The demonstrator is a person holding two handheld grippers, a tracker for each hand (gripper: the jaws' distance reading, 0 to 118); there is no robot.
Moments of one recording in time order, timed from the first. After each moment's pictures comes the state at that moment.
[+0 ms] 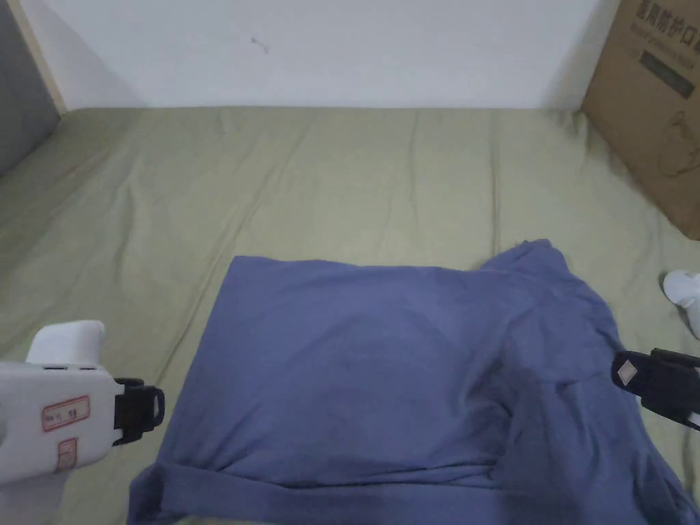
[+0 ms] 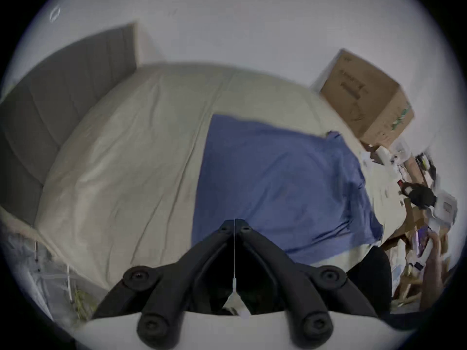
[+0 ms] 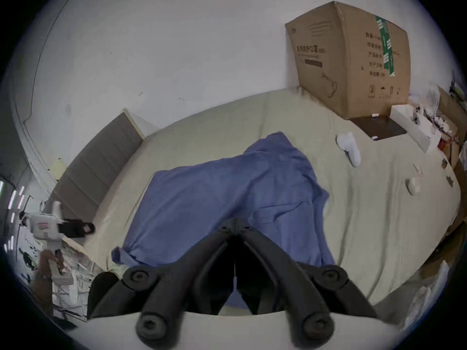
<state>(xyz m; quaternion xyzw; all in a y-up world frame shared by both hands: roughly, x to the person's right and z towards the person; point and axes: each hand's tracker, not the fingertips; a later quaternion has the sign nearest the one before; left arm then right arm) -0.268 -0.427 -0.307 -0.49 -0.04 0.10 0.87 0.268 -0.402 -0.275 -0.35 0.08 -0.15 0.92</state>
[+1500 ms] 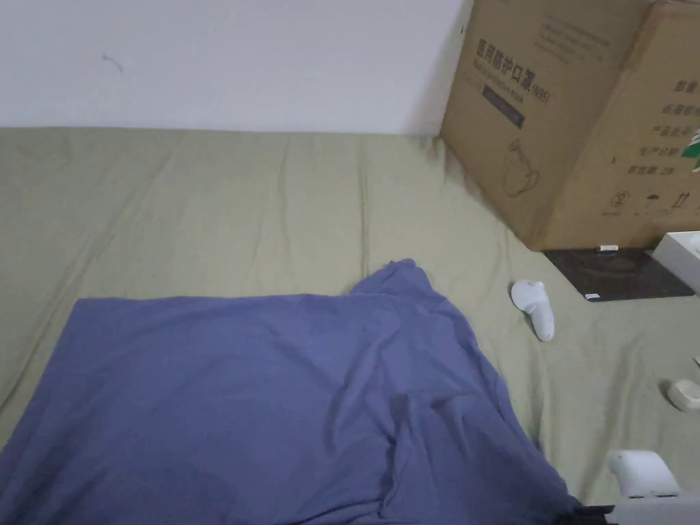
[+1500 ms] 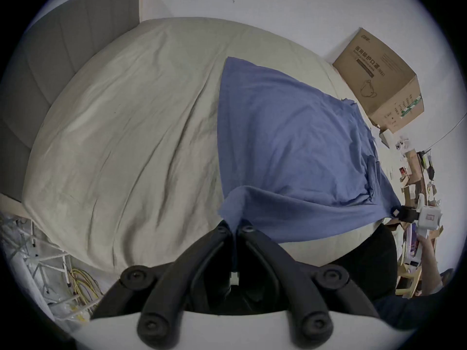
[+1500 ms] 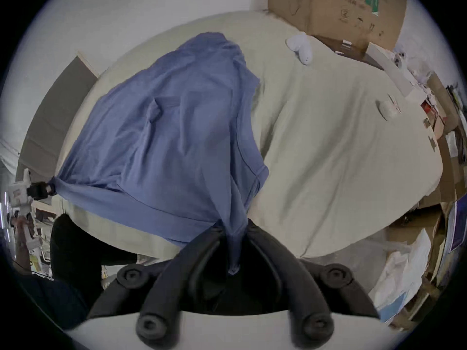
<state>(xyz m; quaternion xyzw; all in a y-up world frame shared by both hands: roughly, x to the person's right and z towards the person) -0.272 -0.464 -0.279 -0.53 -0.06 0.11 0.84 0.362 -0.488 -0.223 -0.55 0.00 -0.09 0.83</state>
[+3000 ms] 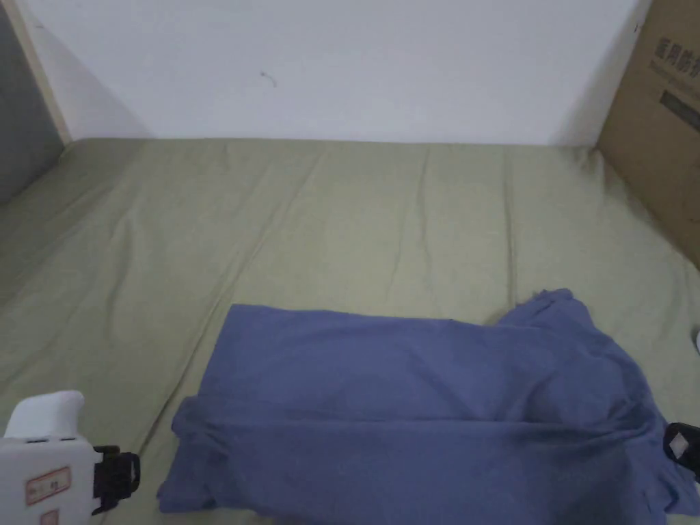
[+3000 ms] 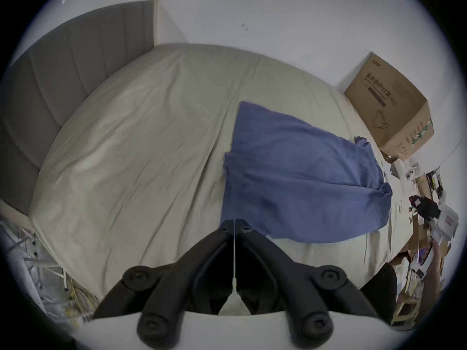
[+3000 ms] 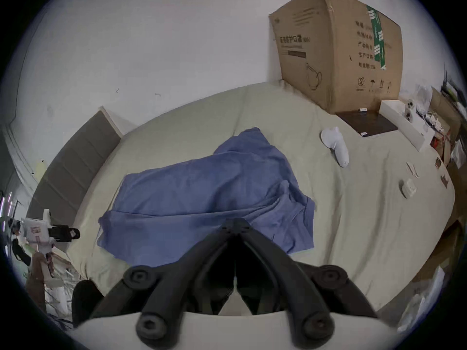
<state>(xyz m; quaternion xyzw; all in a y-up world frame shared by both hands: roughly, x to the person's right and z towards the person) -0.278 -0.458 -0.345 -0.48 -0.01 0.11 0.87 0.283 -0.428 -0.317 -0.37 0.02 -0.13 0.92</state>
